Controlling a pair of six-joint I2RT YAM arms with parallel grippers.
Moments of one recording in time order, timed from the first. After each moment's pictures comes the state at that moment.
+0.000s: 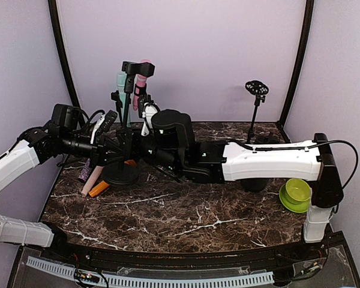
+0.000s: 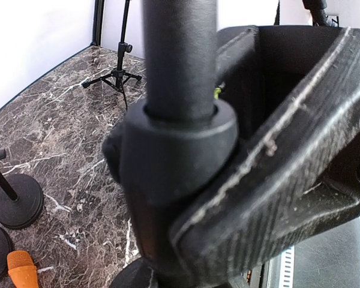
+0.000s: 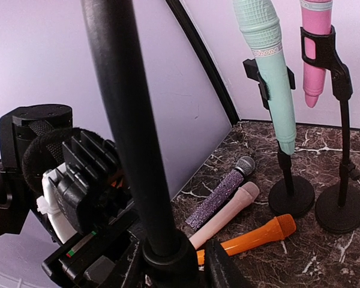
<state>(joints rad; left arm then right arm) -0.40 1.10 1.00 -0.53 0.87 0.25 1.28 1.92 1.67 0.15 0.37 0.52</state>
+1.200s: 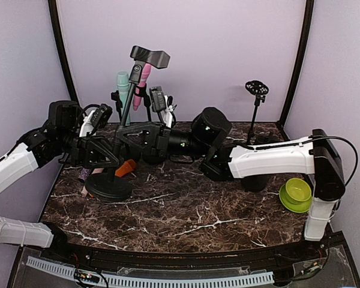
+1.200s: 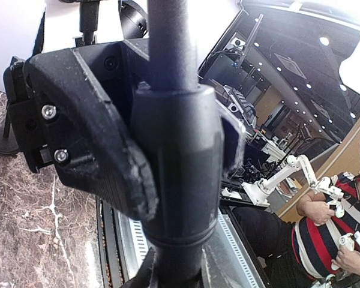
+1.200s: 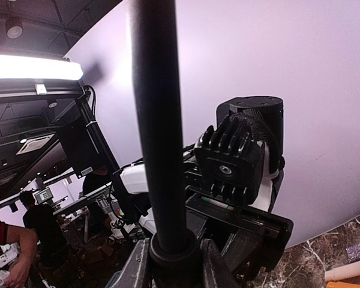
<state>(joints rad) -0.45 1.07 0.98 -0.33 1.46 -0.15 1.13 1.87 1.41 0.92 -0.63 0.76</state>
